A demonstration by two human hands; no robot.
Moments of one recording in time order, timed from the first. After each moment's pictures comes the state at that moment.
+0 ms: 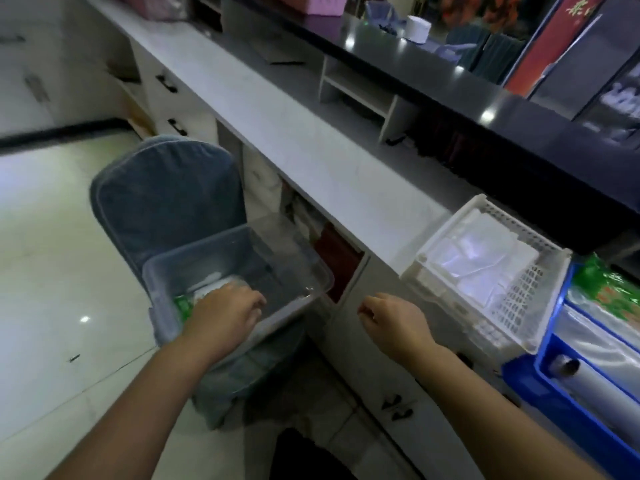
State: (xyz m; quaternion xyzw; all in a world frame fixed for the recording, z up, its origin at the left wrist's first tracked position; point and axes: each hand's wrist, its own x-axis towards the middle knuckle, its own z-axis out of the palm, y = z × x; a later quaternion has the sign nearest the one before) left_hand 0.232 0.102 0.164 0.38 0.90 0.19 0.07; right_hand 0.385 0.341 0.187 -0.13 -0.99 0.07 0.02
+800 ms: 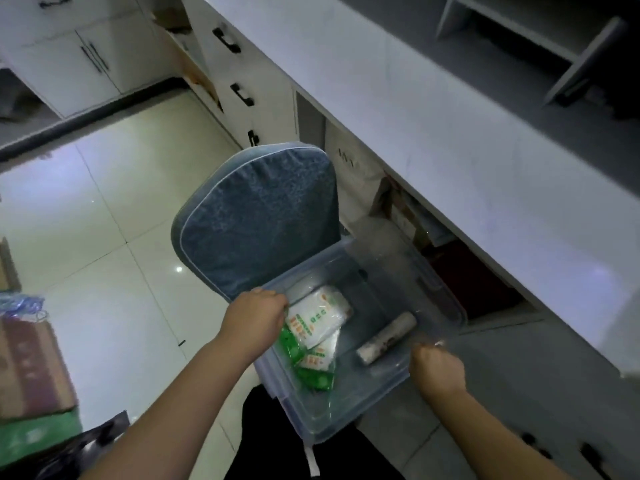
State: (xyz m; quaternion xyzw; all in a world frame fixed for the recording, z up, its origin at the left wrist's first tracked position) left_hand -0.037 0.050 0.098 0.36 0.92 0.07 0.15; right_hand 0.163 0.291 0.020 -0.26 -0.93 0.03 -0.28
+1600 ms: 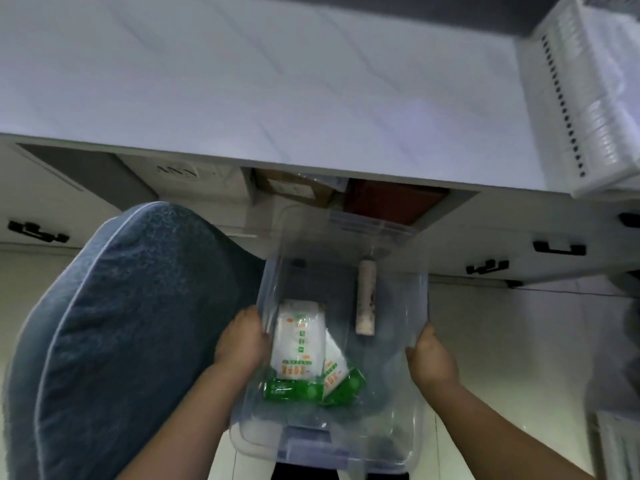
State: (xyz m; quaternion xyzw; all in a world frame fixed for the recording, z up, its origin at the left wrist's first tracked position) left_hand -0.178 0.164 -0.031 0.47 0.80 -0.04 0.38; right_hand 0.122 0.201 -0.045 -0.78 -0.54 0.30 -0.12
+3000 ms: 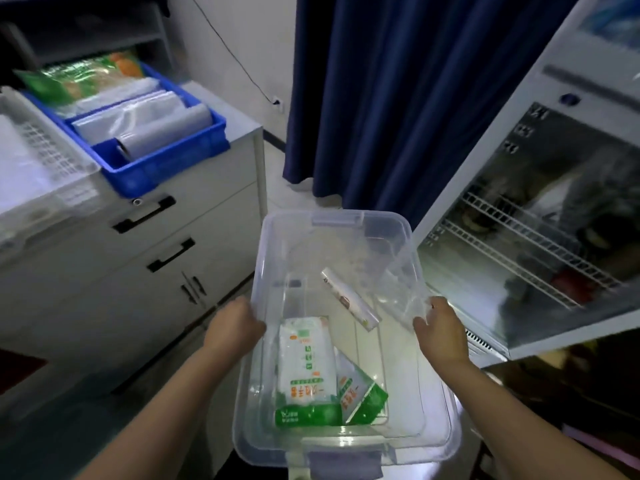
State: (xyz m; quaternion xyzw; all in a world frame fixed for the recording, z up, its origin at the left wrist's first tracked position) left_hand 0.519 0.143 0.103 0.82 0.50 -0.03 0.29; right_hand 0.759 -0.080 0.120 -0.94 -0.22 0.10 0.24
